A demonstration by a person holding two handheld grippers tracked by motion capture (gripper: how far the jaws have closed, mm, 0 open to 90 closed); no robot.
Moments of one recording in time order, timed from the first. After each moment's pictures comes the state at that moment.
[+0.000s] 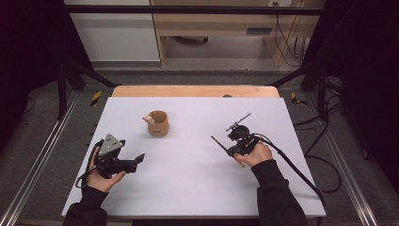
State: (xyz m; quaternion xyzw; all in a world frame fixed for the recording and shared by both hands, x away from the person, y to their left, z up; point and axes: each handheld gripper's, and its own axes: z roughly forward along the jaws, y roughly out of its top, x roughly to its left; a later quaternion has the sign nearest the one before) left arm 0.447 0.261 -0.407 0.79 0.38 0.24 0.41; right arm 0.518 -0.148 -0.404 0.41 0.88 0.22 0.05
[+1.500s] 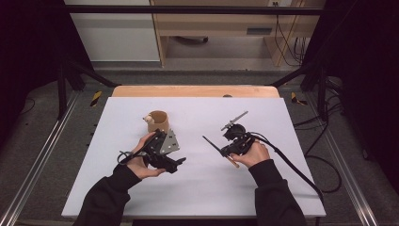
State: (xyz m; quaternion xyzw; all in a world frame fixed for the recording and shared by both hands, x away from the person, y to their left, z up) left arm 0.466 0.131 -0.376 0.91 0.14 0.24 0.32; right arm 0.508 -0.134 -0.385 0.38 0.89 0.25 0.02
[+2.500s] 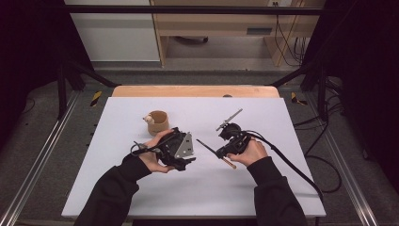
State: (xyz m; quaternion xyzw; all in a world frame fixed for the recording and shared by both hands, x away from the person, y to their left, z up) left arm 0.473 0.099 -0.373 0.92 0.00 0.26 0.29; right arm 0.508 -0.121 -0.375 0.34 0.91 0.25 -0.01
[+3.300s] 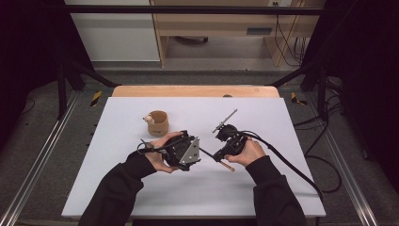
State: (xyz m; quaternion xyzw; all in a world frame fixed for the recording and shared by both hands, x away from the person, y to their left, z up) left arm 0.472 0.084 -0.377 0.92 -0.07 0.27 0.28; right arm 0.508 -0.114 -0.377 0.32 0.92 0.24 -0.05
